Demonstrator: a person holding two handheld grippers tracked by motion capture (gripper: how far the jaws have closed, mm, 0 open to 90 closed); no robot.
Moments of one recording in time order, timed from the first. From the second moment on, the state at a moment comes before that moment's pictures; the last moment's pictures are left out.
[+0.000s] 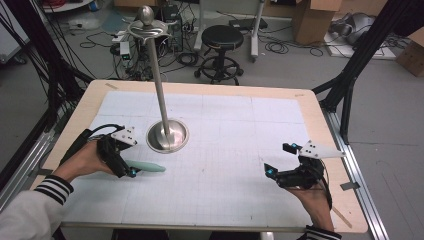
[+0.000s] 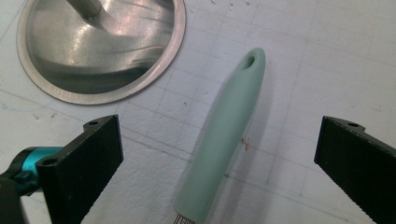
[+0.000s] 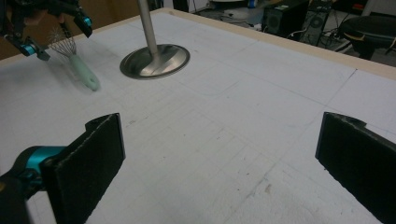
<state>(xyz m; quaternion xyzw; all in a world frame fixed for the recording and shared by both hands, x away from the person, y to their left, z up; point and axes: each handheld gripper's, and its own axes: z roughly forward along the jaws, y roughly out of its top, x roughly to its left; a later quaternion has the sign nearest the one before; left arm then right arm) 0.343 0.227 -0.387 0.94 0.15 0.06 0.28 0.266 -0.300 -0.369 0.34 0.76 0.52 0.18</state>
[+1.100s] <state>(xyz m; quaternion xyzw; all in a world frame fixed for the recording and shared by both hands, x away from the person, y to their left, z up) 0.353 0.203 -0.415 0.98 0.11 0.02 0.19 0.268 -0.302 -0.371 0.34 0.76 0.52 0.18</state>
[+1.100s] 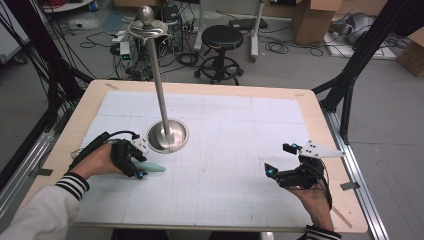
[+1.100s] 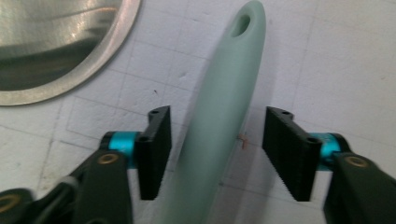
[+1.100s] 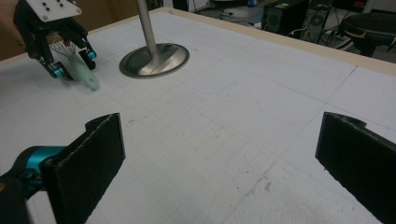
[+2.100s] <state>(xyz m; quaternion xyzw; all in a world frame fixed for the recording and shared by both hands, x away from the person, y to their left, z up) 0.340 0.199 -0.396 0.98 0.07 0.02 0.20 0.268 -0.301 -0.371 0.34 0.76 0.52 0.18</state>
